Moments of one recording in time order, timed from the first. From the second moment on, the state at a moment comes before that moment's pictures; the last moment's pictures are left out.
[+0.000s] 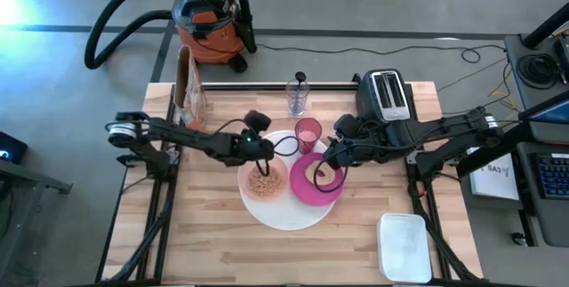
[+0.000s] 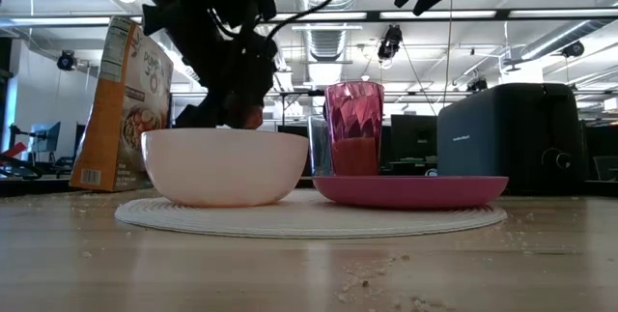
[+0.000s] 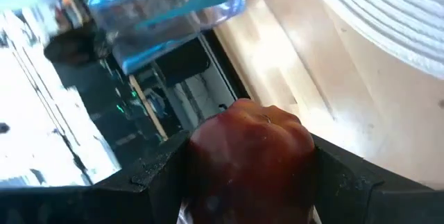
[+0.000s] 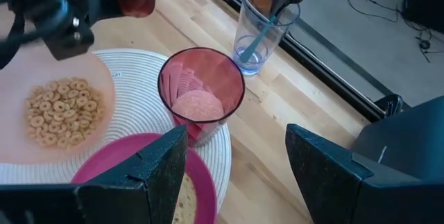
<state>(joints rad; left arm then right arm) 0.01 1.64 0.94 -0.30 -0.99 0.96 0.19 1.42 1.46 -1.12 0.68 0.75</state>
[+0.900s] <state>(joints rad) 0.02 1.68 0.94 -0.21 -0.89 1.37 0.19 1.42 1.46 -1.11 0.68 0.75</state>
